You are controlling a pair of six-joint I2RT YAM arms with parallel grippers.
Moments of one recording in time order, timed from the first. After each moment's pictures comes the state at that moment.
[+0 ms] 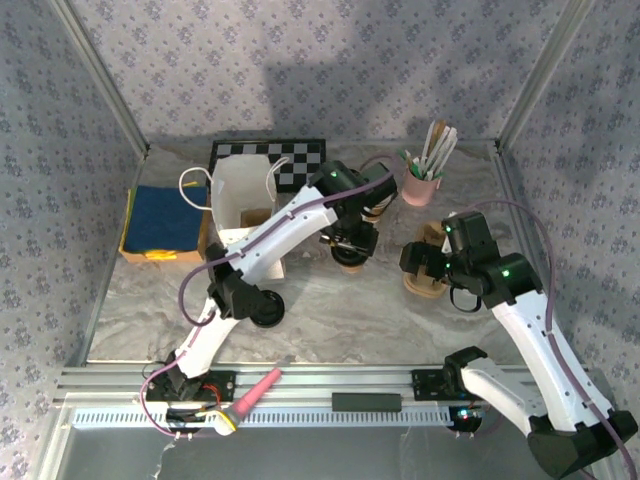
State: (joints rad) left arm -0.99 2.22 2.55 -1.69 -0.05 -0.61; right arm 0.36 0.88 1.04 -1.09 -0.02 0.54
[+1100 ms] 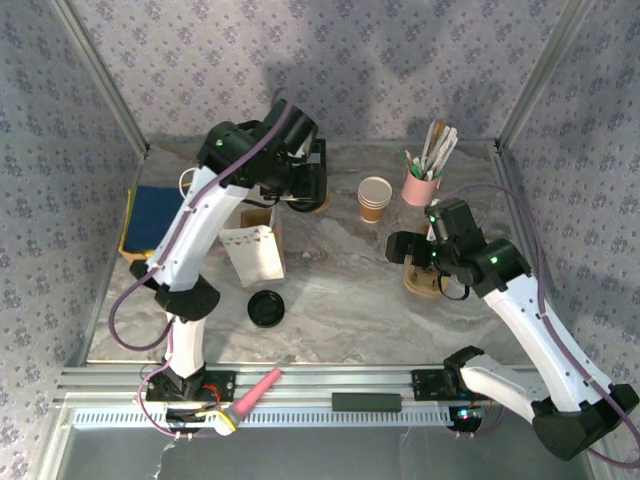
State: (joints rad) left arm -0.78 1.92 2.64 -1.69 -0.09 -0.61; right arm 0.47 0.97 1.12 -1.03 0.03 0.54
